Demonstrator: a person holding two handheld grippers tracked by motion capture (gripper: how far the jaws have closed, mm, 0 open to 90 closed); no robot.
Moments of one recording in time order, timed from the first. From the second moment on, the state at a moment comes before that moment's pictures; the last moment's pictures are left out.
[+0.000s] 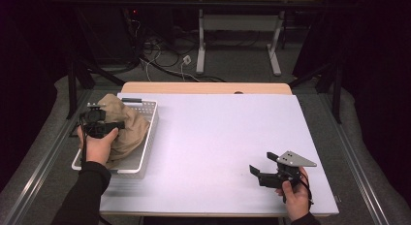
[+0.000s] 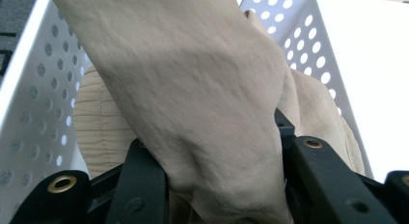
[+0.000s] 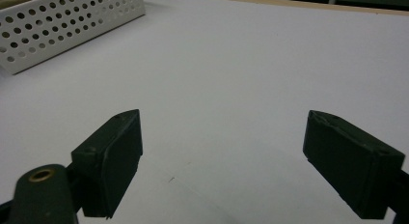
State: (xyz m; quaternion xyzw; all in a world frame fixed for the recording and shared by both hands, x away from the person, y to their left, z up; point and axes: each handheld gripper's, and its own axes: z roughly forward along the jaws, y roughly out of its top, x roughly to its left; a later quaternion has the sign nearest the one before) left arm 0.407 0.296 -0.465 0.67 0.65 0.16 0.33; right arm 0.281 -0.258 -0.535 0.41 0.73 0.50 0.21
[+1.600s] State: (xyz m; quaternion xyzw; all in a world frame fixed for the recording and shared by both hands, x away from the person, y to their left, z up) left arm 0.391 0.301 -0.428 0.66 0.61 0.22 0.38; right arm 0.282 -0.257 -0.536 0.42 0.73 0.50 0.20
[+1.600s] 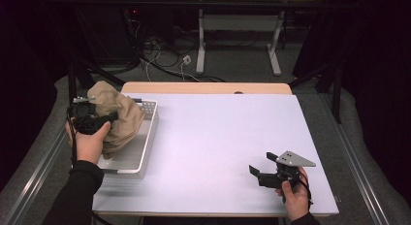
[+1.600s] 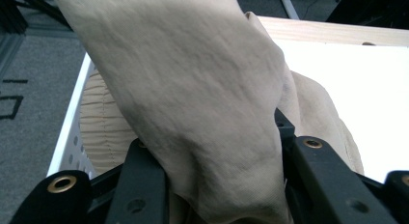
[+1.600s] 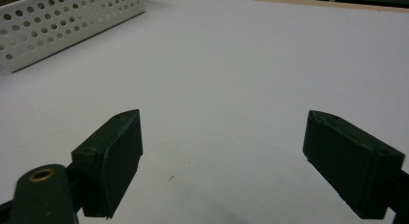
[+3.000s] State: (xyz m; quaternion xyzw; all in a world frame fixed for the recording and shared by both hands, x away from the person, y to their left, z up) left arm 0.361 0.287 -0.404 0.64 0.56 0.26 0.46; right arm 0.282 -0.256 -0.536 0.41 0.73 0.50 0.21
